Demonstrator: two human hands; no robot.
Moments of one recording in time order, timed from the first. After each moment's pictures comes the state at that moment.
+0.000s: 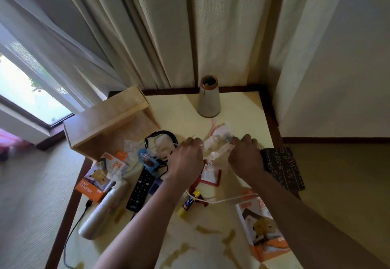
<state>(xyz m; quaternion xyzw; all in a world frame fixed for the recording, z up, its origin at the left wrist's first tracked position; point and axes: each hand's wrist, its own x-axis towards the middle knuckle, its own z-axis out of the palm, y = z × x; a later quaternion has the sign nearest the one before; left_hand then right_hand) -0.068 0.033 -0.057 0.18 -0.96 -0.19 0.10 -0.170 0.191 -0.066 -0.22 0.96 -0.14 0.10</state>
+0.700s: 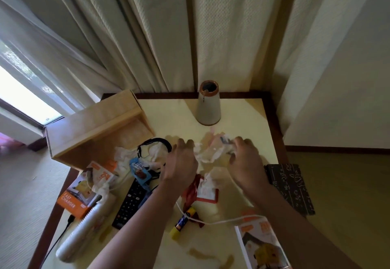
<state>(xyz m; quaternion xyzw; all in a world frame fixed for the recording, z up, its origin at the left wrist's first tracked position) -0.103 0.016 -0.075 0.23 -0.97 -0.12 0.00 -0.188 0.180 -0.054 -0.22 0.94 -0.26 0.08</state>
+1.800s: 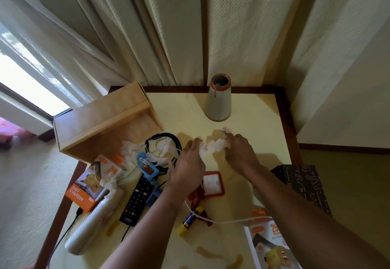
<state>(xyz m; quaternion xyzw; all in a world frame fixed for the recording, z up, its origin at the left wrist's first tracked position) -0.091 0.016 -0.094 0.26 -0.92 -0.30 0.04 -0.219 0.139 -0.107 -0.27 0.92 -0.21 0.18</state>
